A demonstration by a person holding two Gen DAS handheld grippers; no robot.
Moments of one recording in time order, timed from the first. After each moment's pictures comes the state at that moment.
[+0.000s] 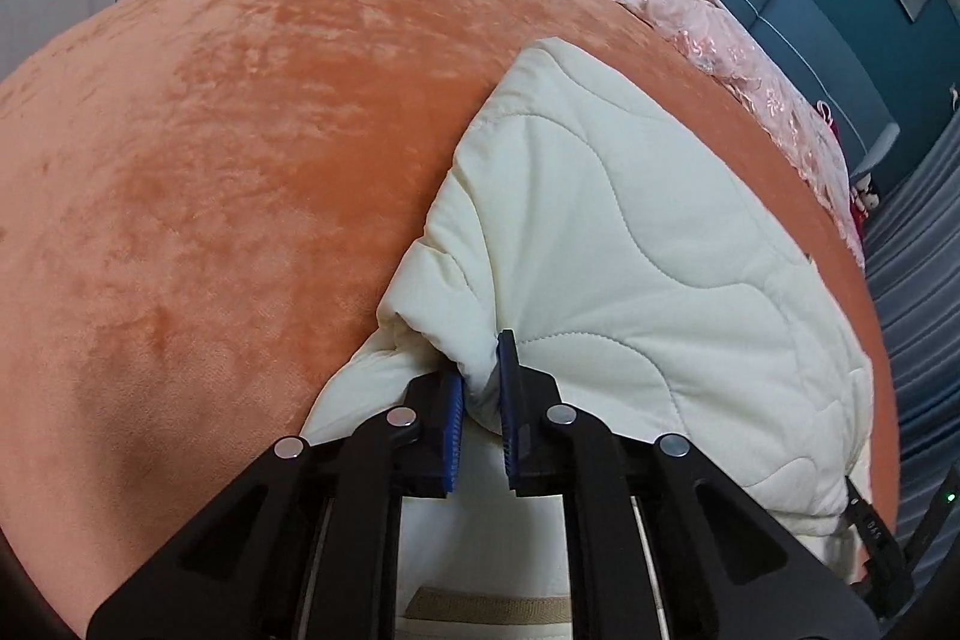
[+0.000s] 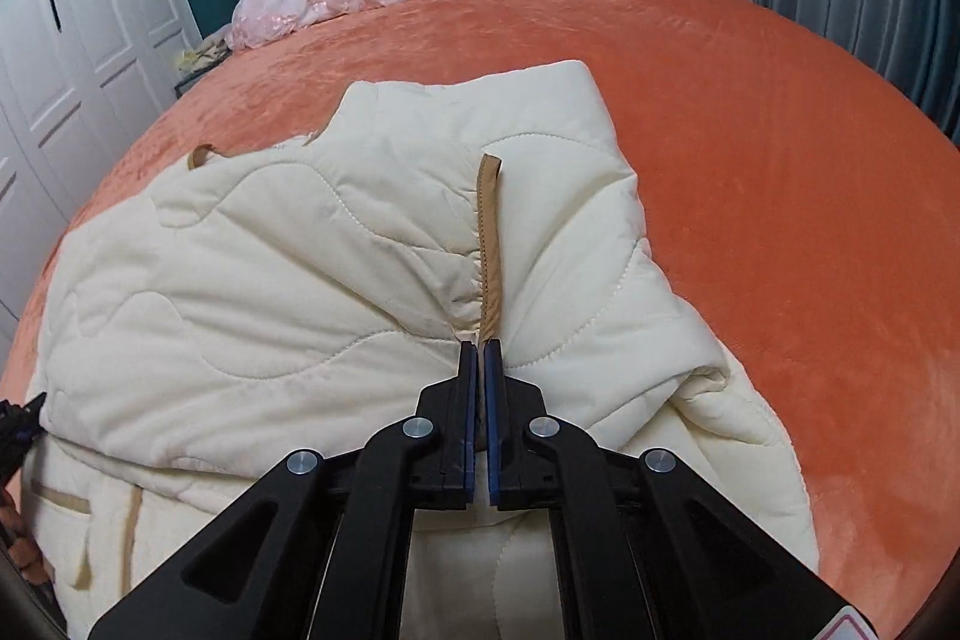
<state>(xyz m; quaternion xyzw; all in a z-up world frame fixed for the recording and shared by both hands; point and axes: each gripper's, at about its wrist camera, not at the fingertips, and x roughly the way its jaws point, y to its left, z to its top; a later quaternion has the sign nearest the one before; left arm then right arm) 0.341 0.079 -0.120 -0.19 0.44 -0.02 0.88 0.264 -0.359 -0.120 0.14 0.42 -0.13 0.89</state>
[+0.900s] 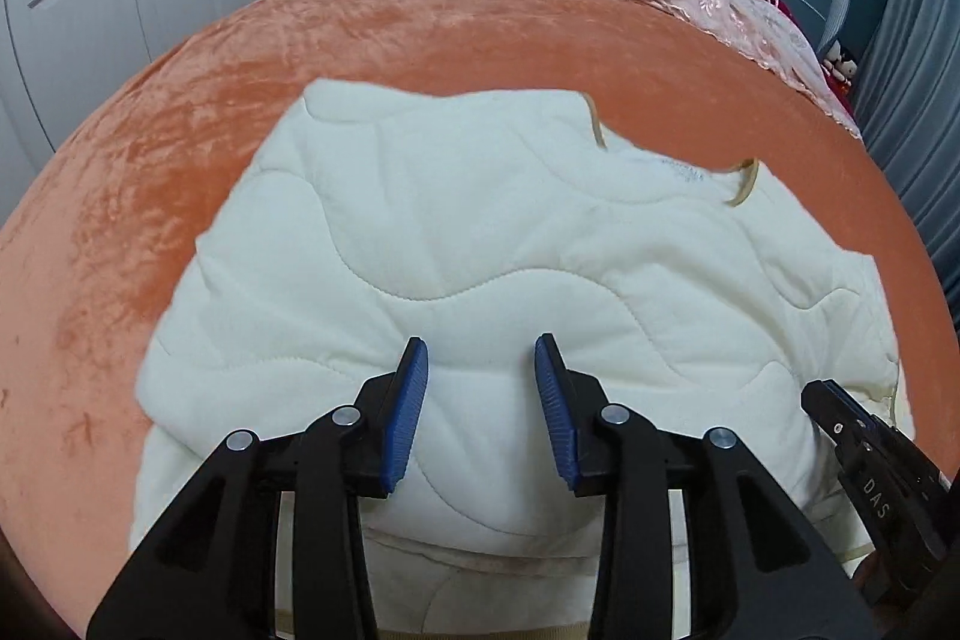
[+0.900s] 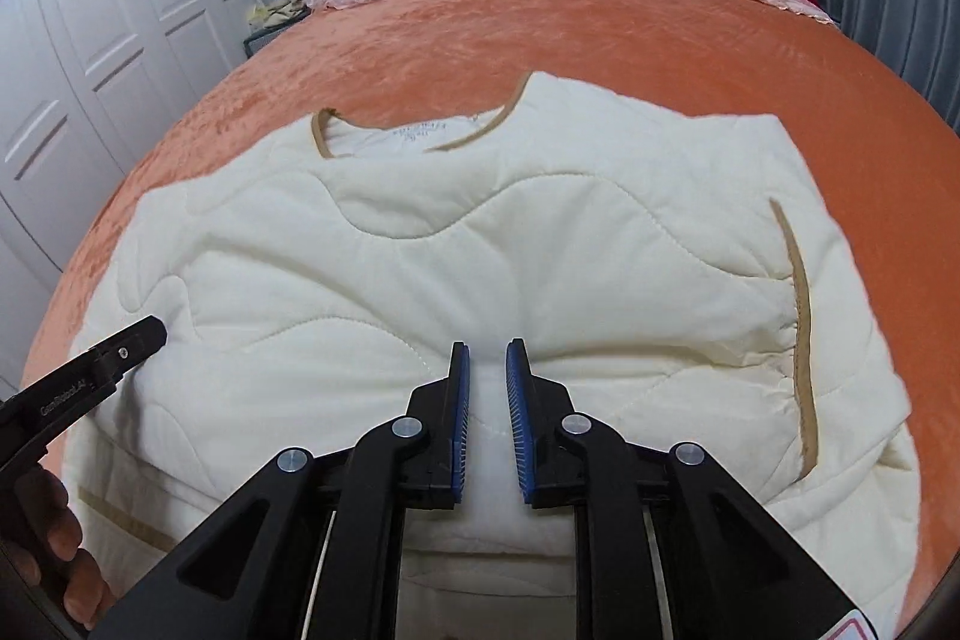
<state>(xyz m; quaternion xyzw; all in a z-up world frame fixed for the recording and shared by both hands) 0.364 -0.037 -0.091 -0.04 0.45 -0.07 0.89 0.310 -0.278 -0.105 0.12 0.44 -0.05 0.89</state>
